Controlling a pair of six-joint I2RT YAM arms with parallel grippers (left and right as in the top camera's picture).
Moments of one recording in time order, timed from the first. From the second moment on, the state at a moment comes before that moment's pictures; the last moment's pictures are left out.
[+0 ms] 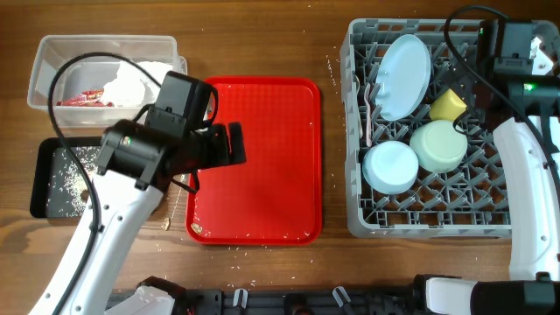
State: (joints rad) left arm -0.37 1.29 1.33 -1.15 0.03 -0.43; right arm -0.05 1.49 1.51 -1.06 0.39 0.74
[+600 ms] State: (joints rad) left arm -0.10 0.49 0.59 -0.61 0.26 -0.06; right arm -0.05 1.49 1.51 -1.05 0.39 0.74
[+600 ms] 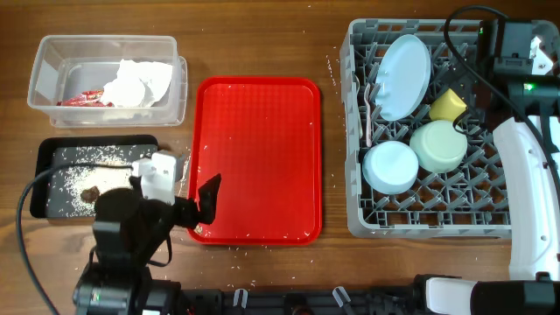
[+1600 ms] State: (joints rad) left arm 0.00 0.05 0.08 -0.04 0.22 -0.13; right arm -0.05 1.49 1.51 -1.05 0.39 0.74
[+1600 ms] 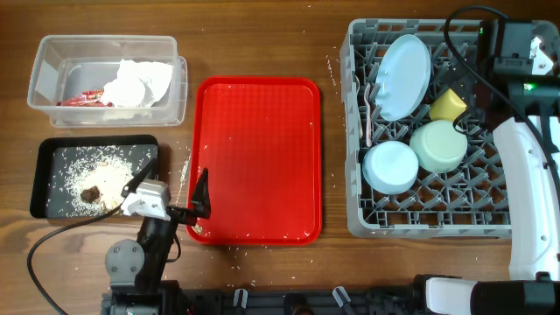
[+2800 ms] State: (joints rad) left arm 0.00 0.01 0.01 -0.06 0.14 -0.19; right arm -0.05 1.49 1.51 -1.05 0.39 0.74
